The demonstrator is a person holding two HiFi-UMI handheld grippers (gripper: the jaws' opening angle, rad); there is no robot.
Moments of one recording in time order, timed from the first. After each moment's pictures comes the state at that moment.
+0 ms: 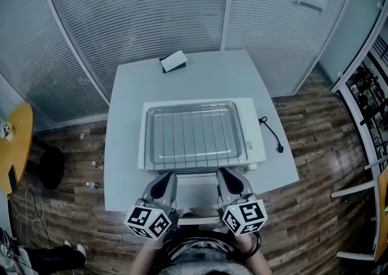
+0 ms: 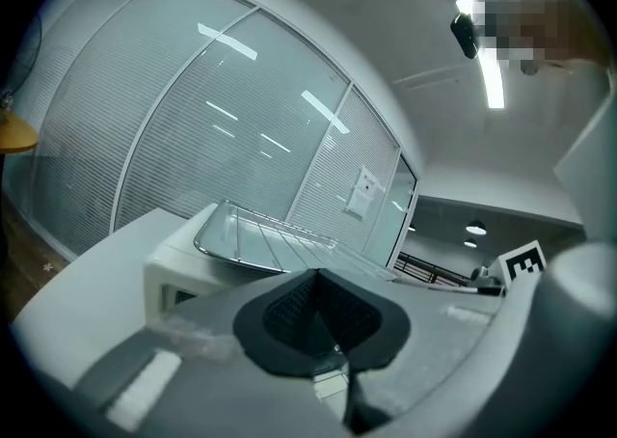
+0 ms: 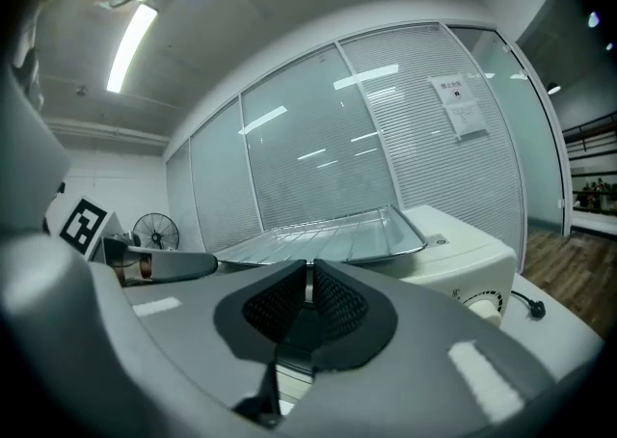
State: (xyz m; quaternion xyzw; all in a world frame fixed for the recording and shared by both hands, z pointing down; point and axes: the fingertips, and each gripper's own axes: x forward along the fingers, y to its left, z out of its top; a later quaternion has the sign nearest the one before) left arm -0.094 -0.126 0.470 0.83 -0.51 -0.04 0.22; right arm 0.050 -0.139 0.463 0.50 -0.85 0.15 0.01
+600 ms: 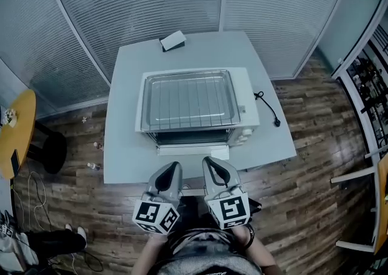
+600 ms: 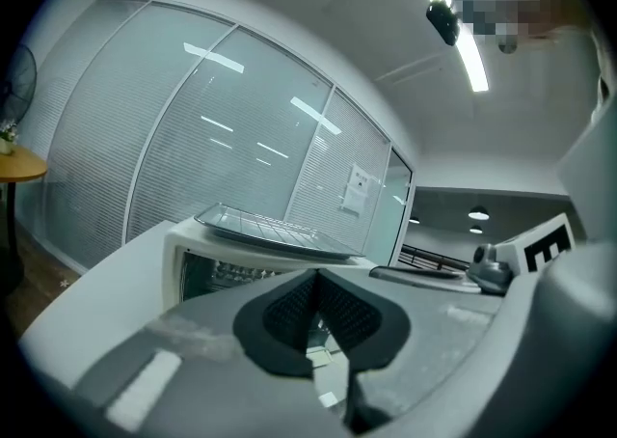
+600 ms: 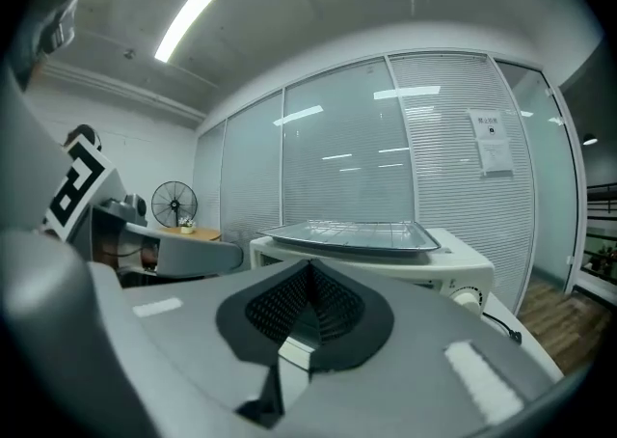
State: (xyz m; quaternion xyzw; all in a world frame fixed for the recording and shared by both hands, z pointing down) left arm -0.057 -0.040 0.464 0.83 -0.53 -0.02 0.18; right arm 0.023 -0.052 0.455 0.46 -0.88 0.06 0.07
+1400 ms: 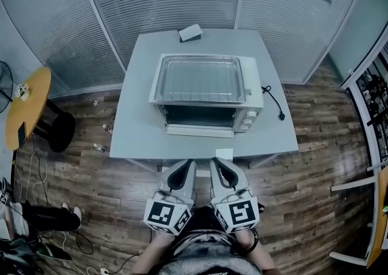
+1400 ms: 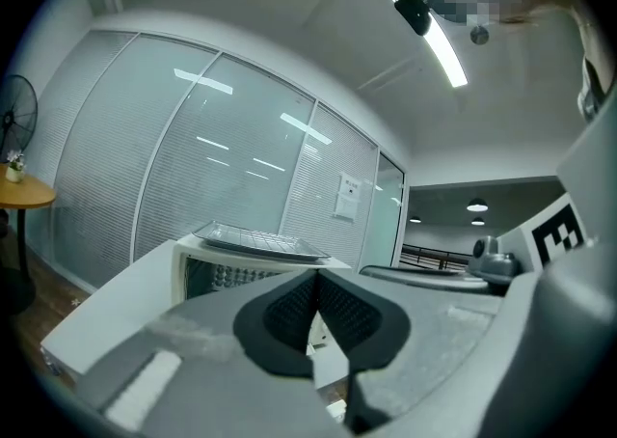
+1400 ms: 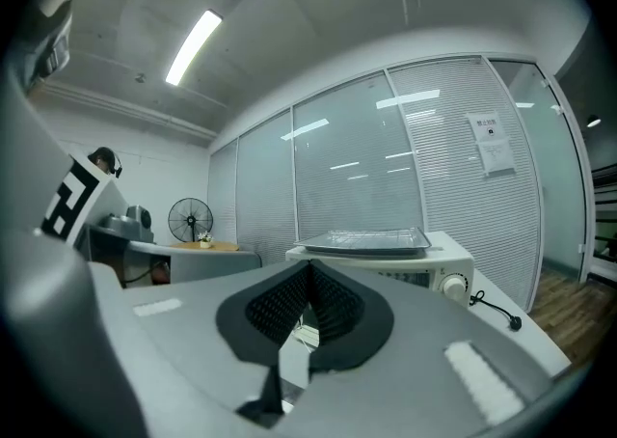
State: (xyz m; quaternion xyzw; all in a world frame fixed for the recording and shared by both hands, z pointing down) left arm -0.018 0.051 0.434 0.83 -0.54 -0.02 0.12; right arm 0.039 0.041 0.427 0.44 -0.90 0.06 0.03
